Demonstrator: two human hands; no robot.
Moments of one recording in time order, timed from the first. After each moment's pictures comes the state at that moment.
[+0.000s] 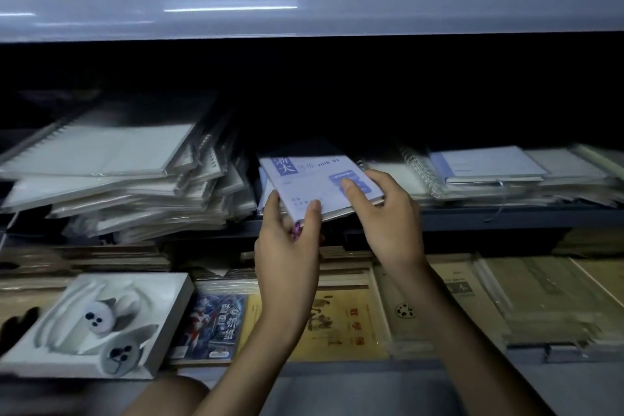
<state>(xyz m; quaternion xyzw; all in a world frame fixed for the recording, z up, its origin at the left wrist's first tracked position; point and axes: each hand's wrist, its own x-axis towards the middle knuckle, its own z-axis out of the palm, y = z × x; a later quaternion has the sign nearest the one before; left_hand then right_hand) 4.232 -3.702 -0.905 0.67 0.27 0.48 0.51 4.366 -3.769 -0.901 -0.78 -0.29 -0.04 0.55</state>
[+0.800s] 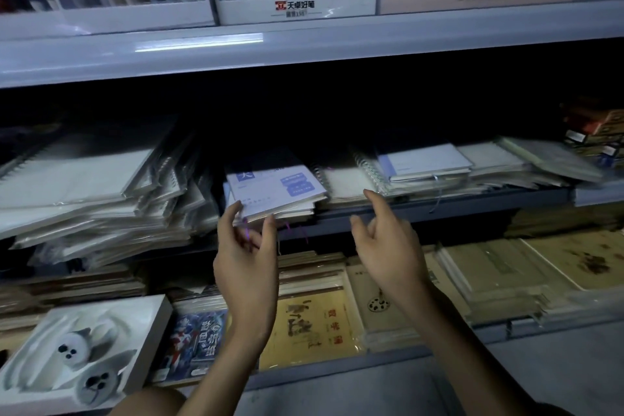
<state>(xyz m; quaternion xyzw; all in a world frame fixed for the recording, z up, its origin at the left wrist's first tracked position) 4.232 -3.715 -0.912 0.66 0.32 0.52 0.44 4.368 -3.846 -0.909 -0.85 -0.30 -0.07 0.43</state>
